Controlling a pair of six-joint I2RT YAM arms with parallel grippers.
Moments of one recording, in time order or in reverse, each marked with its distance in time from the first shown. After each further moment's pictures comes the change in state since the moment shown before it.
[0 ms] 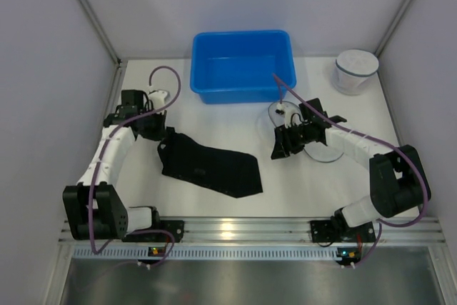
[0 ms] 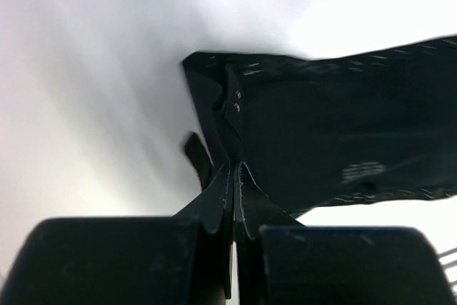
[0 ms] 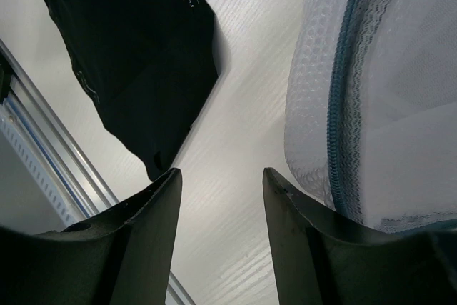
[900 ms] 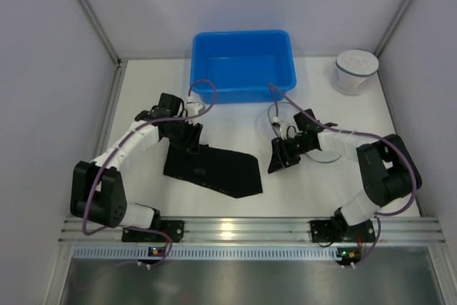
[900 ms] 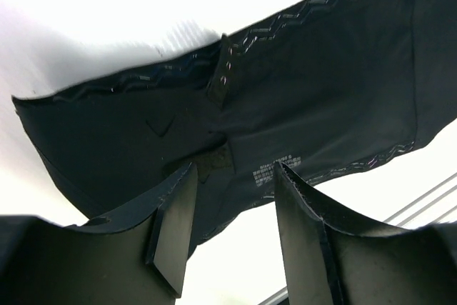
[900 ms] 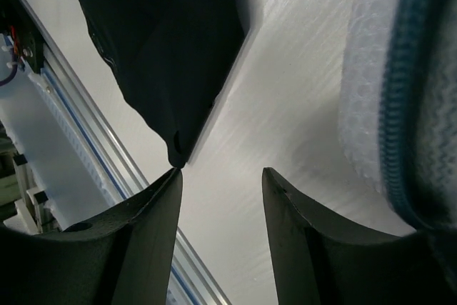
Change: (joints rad) left arm -0.327 0.121 0.000 0.001 0.046 -0.074; right arm 0.010 0.077 -0.084 0.034 -0.127 0.064
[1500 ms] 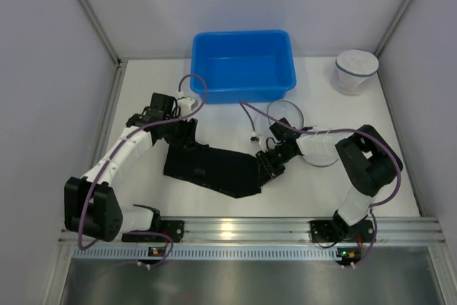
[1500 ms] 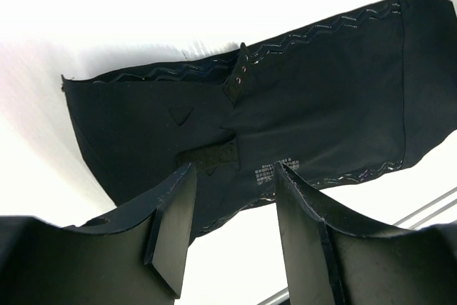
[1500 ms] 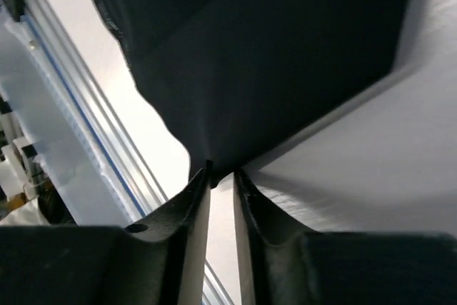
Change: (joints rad) left arm 0.022 -0.106 -0.024 0.013 -0.043 -0.077; right arm 0.228 0.160 0.042 0.036 -0.011 0.033
